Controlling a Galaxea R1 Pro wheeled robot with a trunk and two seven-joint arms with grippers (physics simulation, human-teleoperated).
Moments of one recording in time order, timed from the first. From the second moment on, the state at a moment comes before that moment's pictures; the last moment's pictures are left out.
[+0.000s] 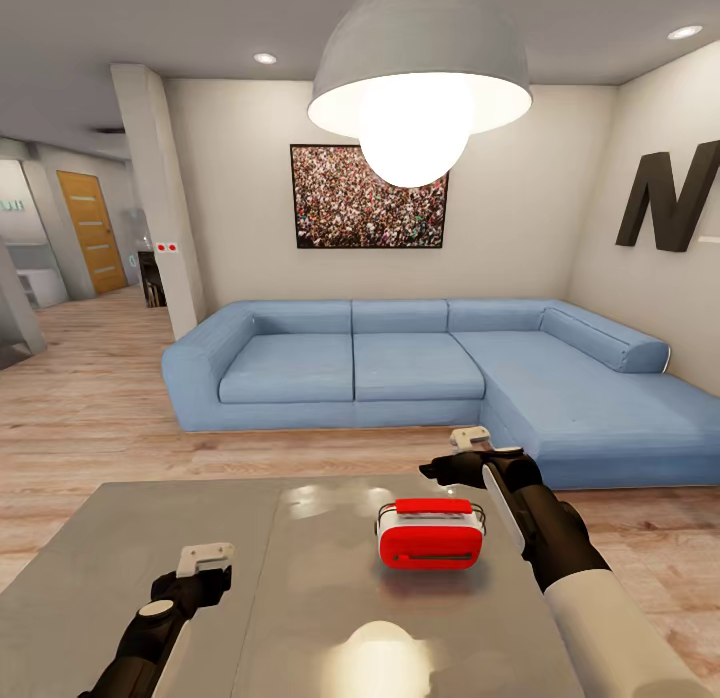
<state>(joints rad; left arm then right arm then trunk) -0.21 0.02 0.07 -1.17 -0.01 0.47 0.13 -0.69 -0.03 0.12 -1.07 -0.01 0.82 0.23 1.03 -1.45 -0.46</state>
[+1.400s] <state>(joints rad) -0.21 0.02 0.07 -1.17 -0.01 0.46 0.13 -0.69 -0.03 0.08 -1.07 -0.01 0.82 0.23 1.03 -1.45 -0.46</state>
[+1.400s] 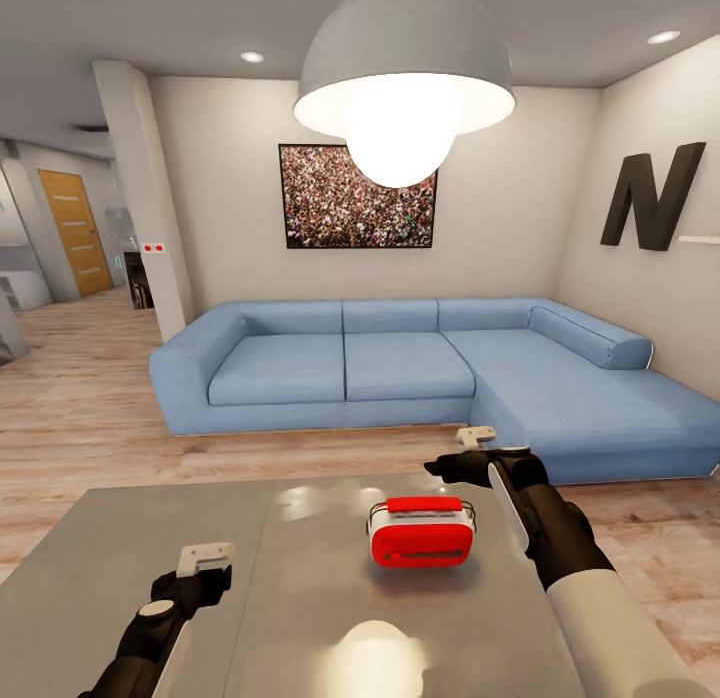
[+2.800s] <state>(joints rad) -0.21 0.01 0.08 -1.17 -0.01 0.36 0.14 -0.68 0.14 -0.21 -1.00 -0.16 0.66 -0.13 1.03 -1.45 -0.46</state>
